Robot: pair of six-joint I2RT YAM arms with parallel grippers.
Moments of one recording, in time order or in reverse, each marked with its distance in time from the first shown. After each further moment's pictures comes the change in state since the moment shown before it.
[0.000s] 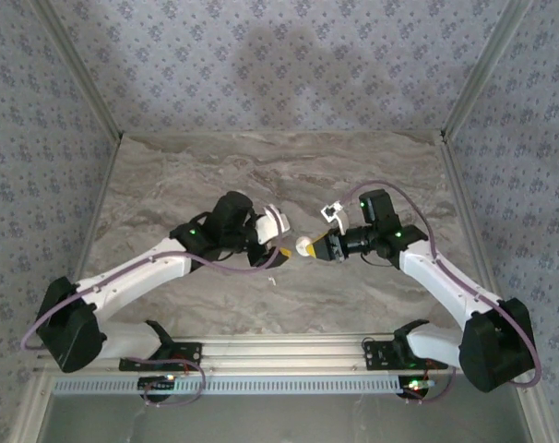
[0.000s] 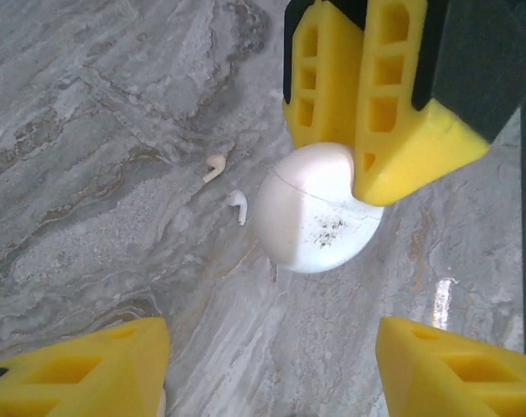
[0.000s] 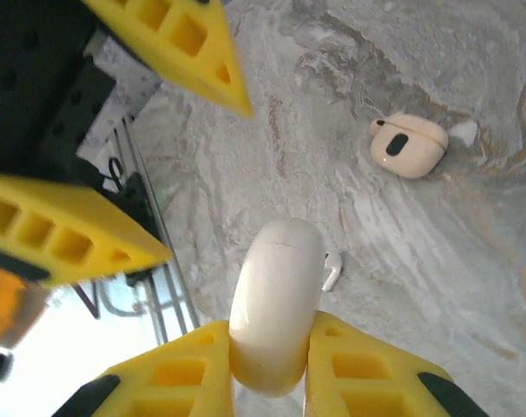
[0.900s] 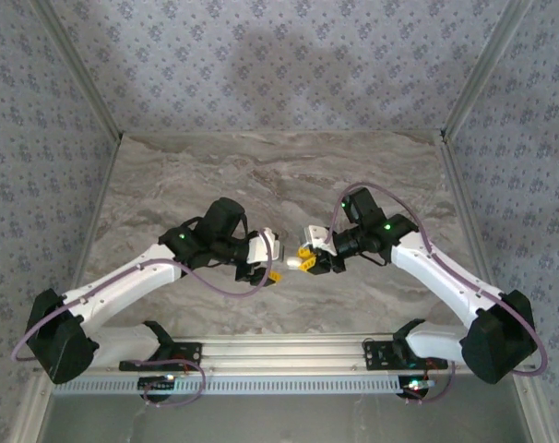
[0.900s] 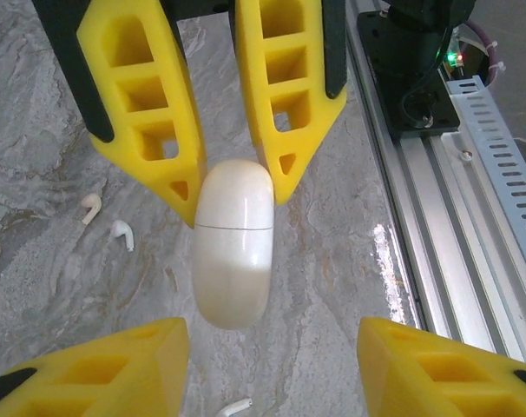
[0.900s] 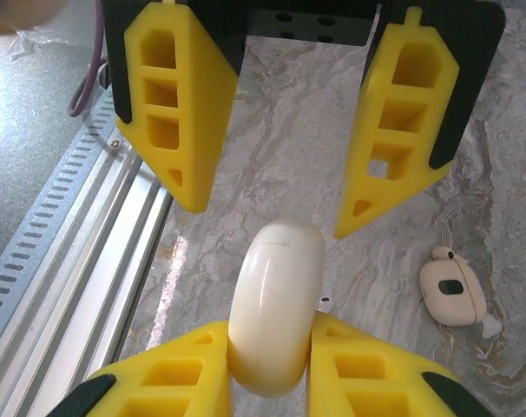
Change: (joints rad) left arm 0.007 -0.063 -0.029 -0.157 0.264 0.313; right arm 0.153 0.047 0.159 -0.274 -0.023 -0.912
